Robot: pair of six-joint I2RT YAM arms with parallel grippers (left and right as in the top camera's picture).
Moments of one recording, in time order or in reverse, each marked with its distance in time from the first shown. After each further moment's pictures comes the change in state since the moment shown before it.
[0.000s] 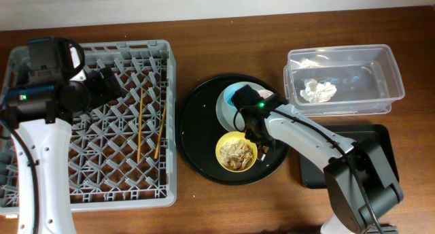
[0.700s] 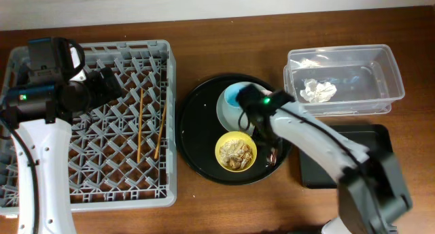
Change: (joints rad) left arm 0.000 0.000 0.000 0.000 0.000 0.000; right arm -0.024 -0.094 0.100 -0.223 0.030 0.002
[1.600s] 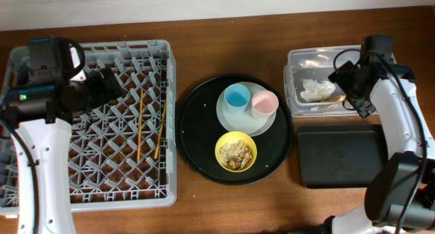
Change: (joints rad) left arm 0.000 0.000 0.000 0.000 0.000 0.000; right arm -0.727 0.017 0.118 0.242 -0.179 -0.199
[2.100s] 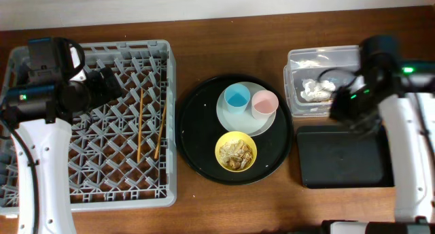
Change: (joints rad) left arm 0.000 0.000 0.000 0.000 0.000 0.000; right arm 0.168 -0.211 0.175 -0.619 -0.092 -0.318
